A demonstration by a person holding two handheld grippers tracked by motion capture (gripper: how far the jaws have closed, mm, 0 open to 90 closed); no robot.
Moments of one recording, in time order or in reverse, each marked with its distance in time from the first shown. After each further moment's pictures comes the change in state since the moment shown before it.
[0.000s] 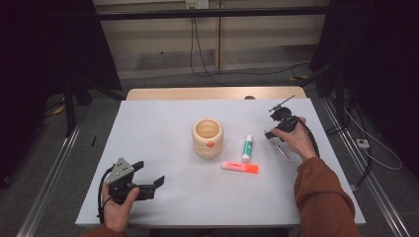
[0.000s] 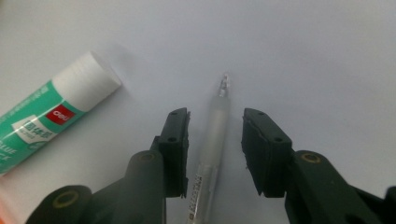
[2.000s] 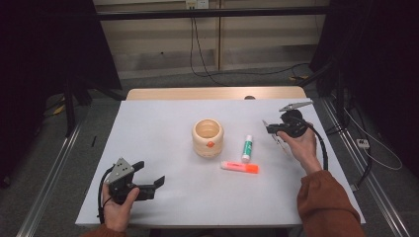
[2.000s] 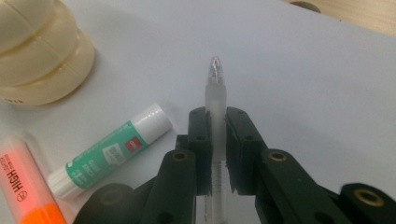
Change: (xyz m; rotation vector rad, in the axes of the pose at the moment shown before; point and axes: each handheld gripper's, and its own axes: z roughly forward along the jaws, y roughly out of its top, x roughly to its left) left arm -0.001 0.000 0.000 -0.006 -0.006 -0.004; right arm 0.017 -0.027 -0.037 -0.372 0.044 0.014
